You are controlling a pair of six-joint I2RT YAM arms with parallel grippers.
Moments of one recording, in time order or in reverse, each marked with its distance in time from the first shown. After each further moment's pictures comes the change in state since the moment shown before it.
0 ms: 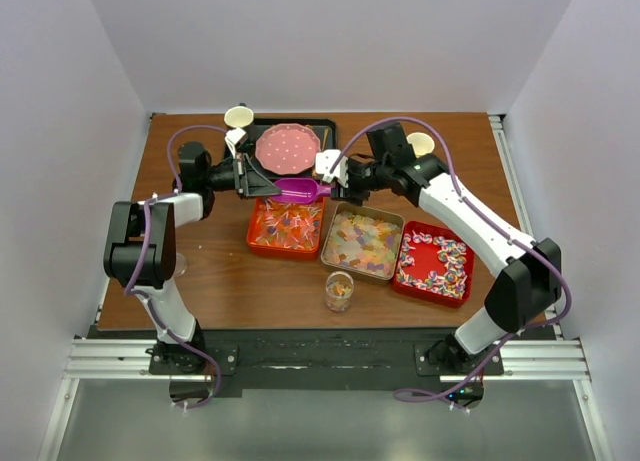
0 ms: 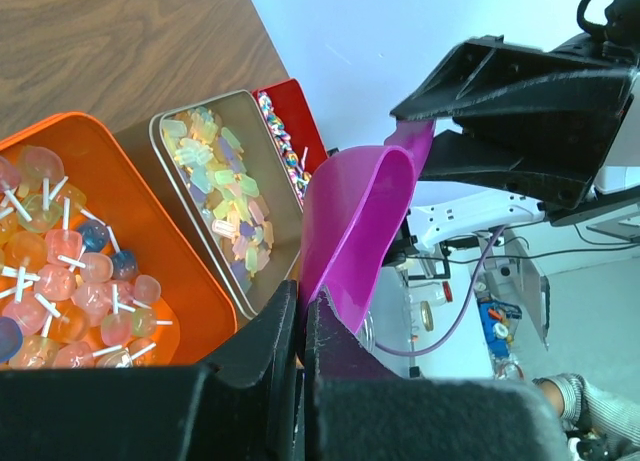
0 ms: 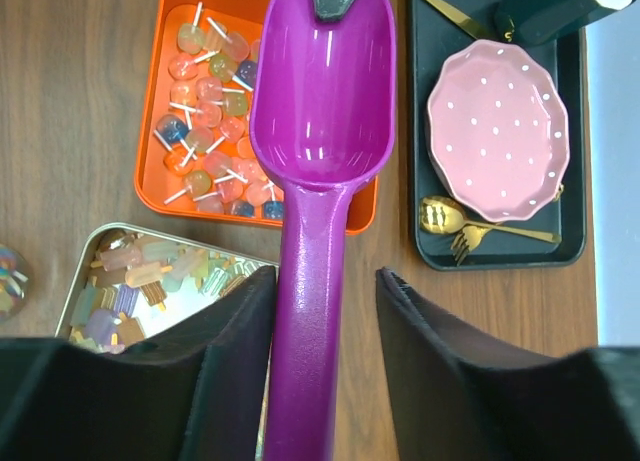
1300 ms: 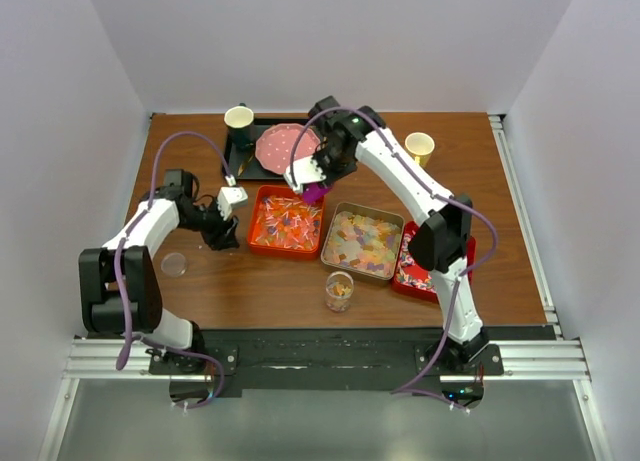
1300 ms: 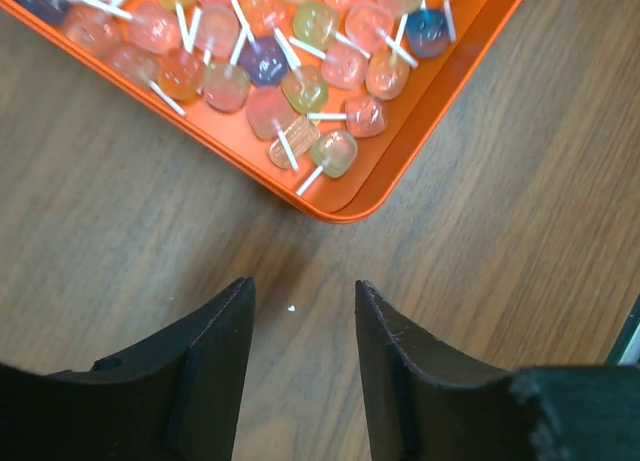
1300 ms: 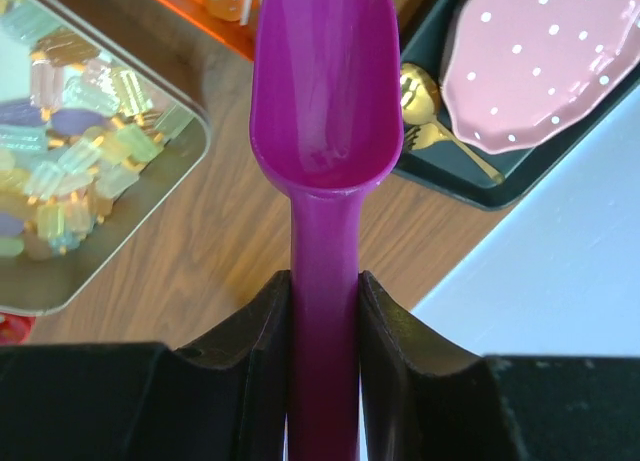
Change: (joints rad) left arm 0.098 -0.321 -0.019 -1.423 -0.651 1.925; right arm 0.090 0.628 0.898 -0.730 0.531 -0.591
